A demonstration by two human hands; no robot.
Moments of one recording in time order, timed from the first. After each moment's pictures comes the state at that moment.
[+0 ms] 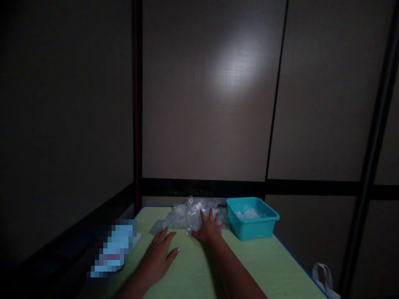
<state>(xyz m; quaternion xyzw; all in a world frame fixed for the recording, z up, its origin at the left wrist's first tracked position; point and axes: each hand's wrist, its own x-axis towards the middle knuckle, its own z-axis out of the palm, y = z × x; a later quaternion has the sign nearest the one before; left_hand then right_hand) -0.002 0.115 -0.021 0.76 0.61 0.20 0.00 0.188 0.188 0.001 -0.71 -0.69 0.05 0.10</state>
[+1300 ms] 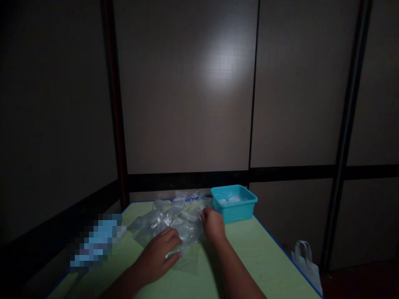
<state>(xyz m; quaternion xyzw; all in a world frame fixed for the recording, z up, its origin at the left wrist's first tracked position) 0.052 0.069 0.009 0.89 0.34 0.30 -0.01 0.266 0.141 0.000 -0.62 -0.69 0.00 0.38</state>
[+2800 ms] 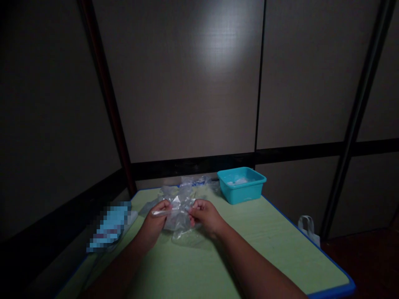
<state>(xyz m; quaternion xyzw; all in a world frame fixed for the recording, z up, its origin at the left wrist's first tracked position) 0.028 0.104 0.003 0.56 0.32 0.58 0.50 0.208 0.101 0.003 -0.27 -0.57 0.58 0.52</state>
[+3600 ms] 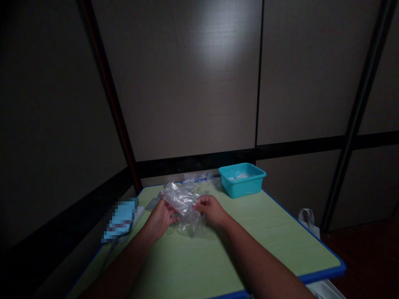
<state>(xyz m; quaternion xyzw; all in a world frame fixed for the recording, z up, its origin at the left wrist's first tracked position) 0.023 0.105 0.006 0.41 0.34 0.55 0.65 0.216 0.105 0.001 -0.33 -0.65 0.47 0.49</state>
